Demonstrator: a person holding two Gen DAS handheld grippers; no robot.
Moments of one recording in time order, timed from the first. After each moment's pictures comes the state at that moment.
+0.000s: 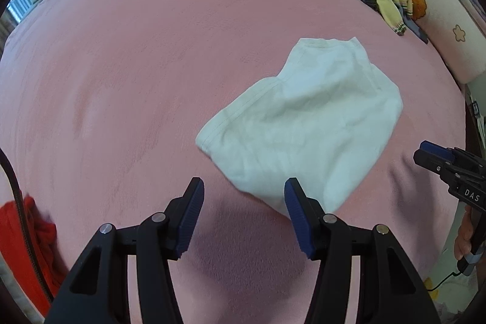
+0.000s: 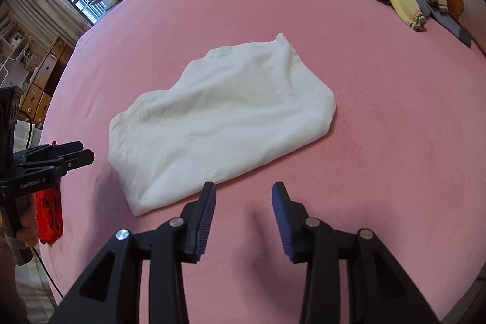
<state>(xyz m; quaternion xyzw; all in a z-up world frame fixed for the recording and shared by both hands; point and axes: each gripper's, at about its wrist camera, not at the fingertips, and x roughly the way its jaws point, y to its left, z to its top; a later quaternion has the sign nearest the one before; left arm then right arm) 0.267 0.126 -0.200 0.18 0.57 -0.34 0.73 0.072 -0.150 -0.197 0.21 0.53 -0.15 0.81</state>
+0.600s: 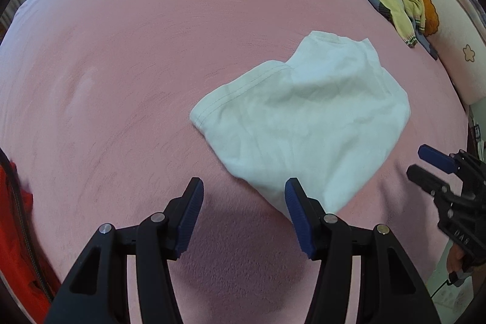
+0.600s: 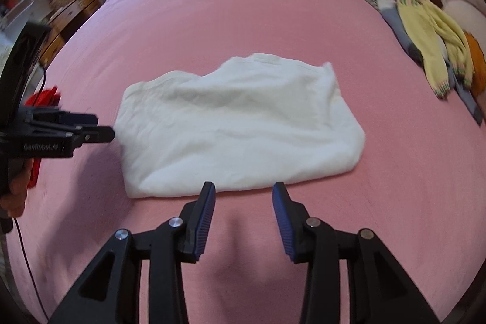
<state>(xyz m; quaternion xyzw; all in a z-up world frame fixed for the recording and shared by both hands) 0.253 0.132 -0.227 0.13 0.59 -0.31 0.74 0.094 -0.099 -0.199 0.05 0.54 -0.09 0.84</state>
